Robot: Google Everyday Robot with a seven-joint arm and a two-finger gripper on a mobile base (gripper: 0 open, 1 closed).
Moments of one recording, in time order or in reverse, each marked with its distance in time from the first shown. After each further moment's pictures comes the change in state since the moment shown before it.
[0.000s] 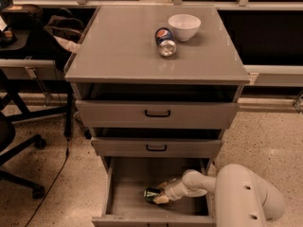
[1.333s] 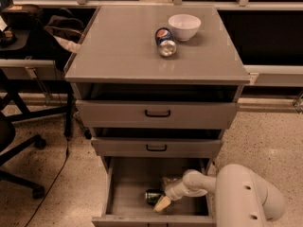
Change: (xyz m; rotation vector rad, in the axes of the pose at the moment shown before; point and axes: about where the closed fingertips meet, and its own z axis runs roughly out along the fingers) arm 0.000 0.000 0.000 0.000 0.000 0.000
